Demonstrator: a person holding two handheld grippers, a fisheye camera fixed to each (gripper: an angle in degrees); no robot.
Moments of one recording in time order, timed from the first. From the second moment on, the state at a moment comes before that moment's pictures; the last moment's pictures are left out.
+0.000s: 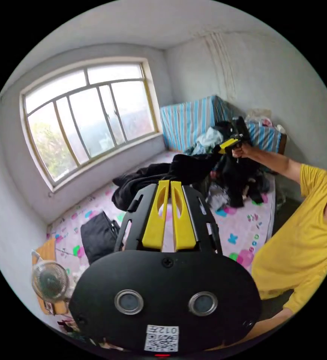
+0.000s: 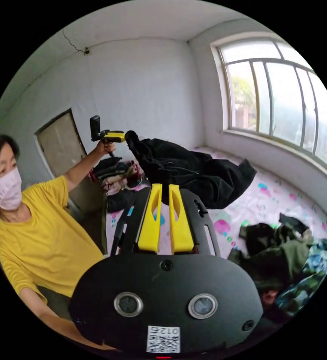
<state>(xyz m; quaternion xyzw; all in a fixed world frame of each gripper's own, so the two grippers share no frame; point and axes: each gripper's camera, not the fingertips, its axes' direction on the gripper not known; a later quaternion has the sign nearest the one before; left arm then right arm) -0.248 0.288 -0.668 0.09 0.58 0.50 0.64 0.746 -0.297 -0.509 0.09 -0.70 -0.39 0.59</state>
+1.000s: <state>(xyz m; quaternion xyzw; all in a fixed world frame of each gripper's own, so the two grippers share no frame) -0.177 0.672 -0.312 -0.30 0.55 0.61 0.49 0.771 0.175 -0.223 -0.33 -0.40 -0.48 0.71</state>
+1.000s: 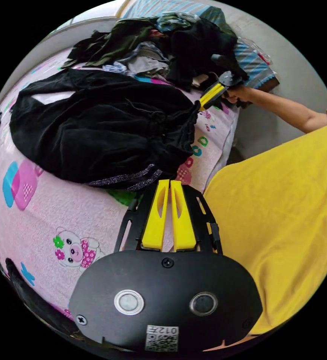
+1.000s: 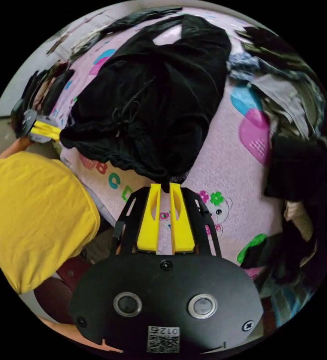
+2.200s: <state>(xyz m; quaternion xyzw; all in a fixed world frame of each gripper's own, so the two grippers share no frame) -0.190 0.346 0.041 -0.44 0.61 0.29 0.59 0.967 0.273 -0.248 -0.28 -0.72 -0.13 0.62</state>
